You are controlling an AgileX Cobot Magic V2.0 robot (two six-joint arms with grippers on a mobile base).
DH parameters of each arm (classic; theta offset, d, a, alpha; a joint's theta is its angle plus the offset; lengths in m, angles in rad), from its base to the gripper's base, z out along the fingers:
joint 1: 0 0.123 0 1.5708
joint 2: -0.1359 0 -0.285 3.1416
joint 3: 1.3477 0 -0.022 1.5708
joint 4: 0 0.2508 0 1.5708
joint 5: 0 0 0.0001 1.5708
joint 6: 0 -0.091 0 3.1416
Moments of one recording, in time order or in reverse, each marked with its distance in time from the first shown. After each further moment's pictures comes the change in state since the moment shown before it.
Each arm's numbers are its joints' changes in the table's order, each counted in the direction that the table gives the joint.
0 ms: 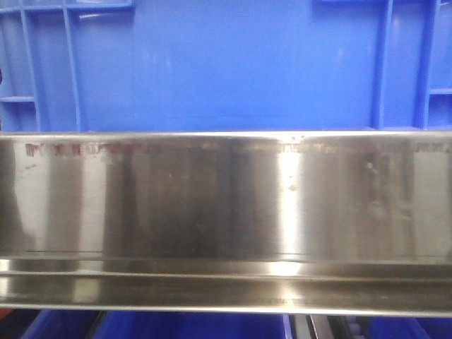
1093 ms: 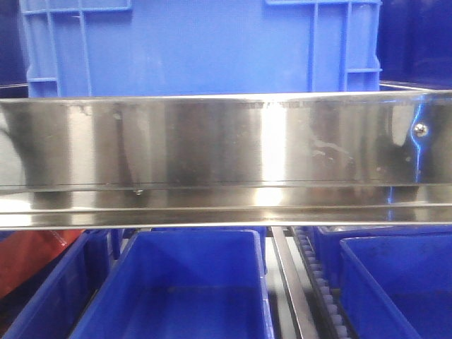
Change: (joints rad) left arm 0.000 0.000 0.000 0.000 0.000 0.000; right arm 0.000 0.000 0.003 0.002 -0.012 0.000
